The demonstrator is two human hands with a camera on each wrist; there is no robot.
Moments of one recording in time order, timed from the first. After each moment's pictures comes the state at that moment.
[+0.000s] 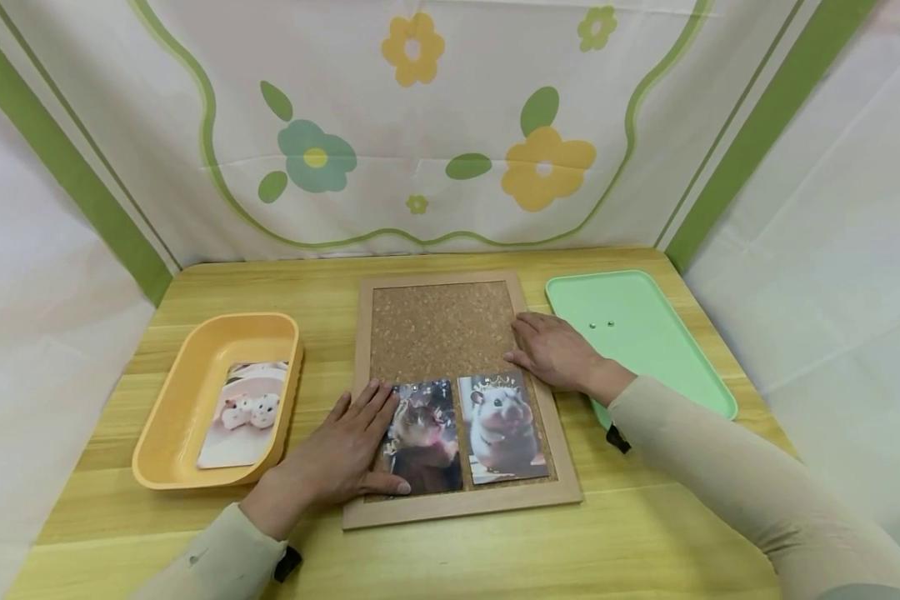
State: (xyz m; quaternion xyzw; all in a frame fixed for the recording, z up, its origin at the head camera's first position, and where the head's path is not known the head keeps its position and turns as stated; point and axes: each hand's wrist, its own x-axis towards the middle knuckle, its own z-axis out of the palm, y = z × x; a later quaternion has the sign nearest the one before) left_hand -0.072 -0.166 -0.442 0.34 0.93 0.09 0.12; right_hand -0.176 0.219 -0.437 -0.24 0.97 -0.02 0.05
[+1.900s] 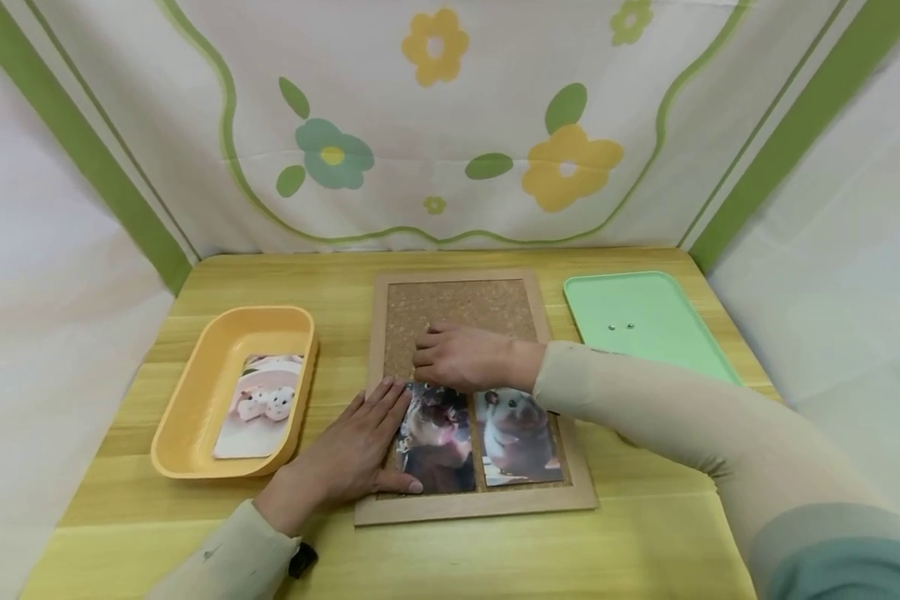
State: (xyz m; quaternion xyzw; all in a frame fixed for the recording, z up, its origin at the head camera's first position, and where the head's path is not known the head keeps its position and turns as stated) left_hand -0.060 -0.161 -0.439 0.33 0.93 0.10 0.12; right_hand -0.186 0.082 -0.398 -0.66 0.74 0.10 -0.08
